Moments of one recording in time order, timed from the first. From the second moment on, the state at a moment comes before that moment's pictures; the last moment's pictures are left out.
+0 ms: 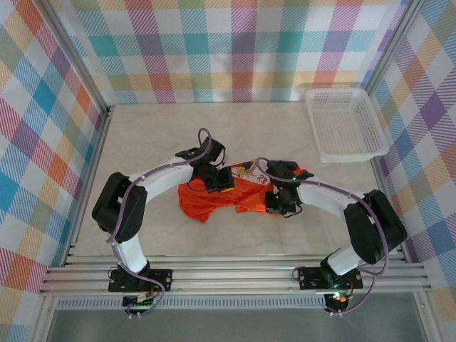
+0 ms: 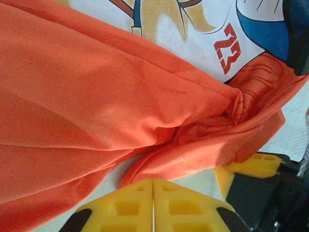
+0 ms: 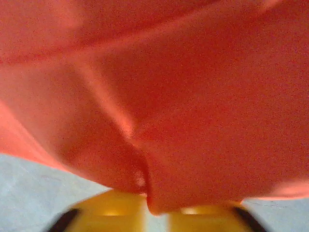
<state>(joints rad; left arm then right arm) -0.61 1.78 1.23 -0.55 0.42 -0.76 0.58 1.51 0.84 -0.64 -0.12 0.60</state>
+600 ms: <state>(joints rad) -0.67 1.81 1.28 -0.46 0.52 -0.76 0.37 1.58 1.14 -0.75 -0.19 0.47</state>
